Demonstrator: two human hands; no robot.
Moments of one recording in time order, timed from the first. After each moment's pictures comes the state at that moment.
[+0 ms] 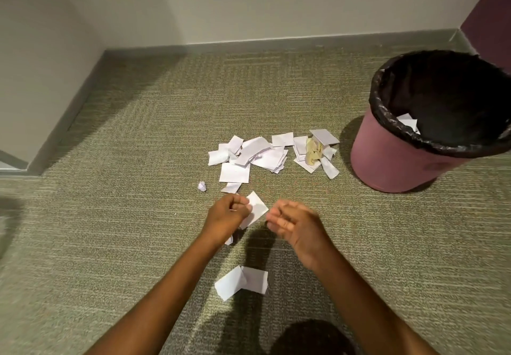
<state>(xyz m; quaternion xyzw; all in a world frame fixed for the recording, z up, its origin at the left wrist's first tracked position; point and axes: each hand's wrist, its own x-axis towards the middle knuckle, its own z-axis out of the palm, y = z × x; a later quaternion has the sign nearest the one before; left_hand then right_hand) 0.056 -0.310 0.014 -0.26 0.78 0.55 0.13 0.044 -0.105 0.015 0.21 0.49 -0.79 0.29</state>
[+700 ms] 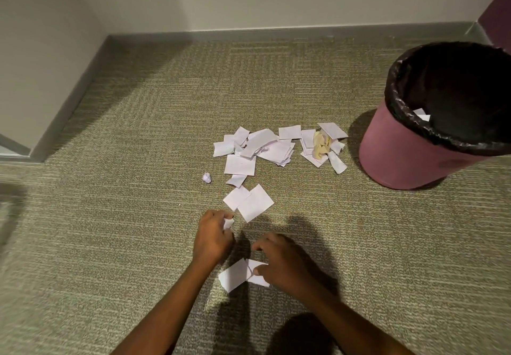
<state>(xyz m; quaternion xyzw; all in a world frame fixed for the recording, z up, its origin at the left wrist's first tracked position) 0.106 -0.349 -0.064 -0.21 0.93 0.30 0.09 0.111 -0.134 -0.065 -0.21 0.89 -0.32 0.25</state>
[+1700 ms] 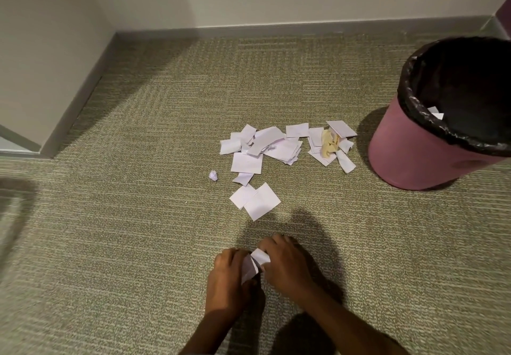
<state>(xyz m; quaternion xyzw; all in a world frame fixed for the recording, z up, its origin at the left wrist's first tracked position) 0.208 -0.309 -0.070 -0.11 0.96 0.24 0.10 0.123 -0.147 -0.079 -0.22 0.93 -0.25 0.17</state>
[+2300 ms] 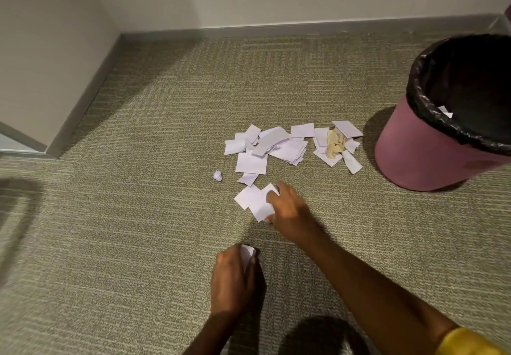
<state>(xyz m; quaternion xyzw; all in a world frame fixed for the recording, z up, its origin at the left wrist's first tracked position) 0.199 -0.303 -0.072 -0.19 0.94 0.28 0.00 0.014 -0.166 -0.072 -0.24 0.94 -0.21 0.09</state>
